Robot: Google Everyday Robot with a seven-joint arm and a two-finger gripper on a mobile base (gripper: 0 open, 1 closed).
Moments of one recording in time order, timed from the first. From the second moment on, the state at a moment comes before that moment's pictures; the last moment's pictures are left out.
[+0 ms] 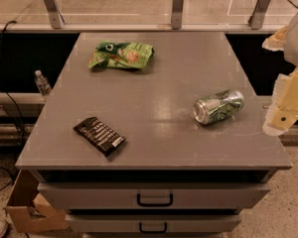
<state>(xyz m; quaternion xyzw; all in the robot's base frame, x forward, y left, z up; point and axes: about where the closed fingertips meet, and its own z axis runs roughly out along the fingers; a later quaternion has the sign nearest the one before) 0.438 -0.215 0.982 -0.60 0.78 -0.04 0.17</state>
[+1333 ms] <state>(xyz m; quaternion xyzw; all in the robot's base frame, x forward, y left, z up) 0.511 -0.208 0.933 -0.75 0.63 -0.03 0.16</state>
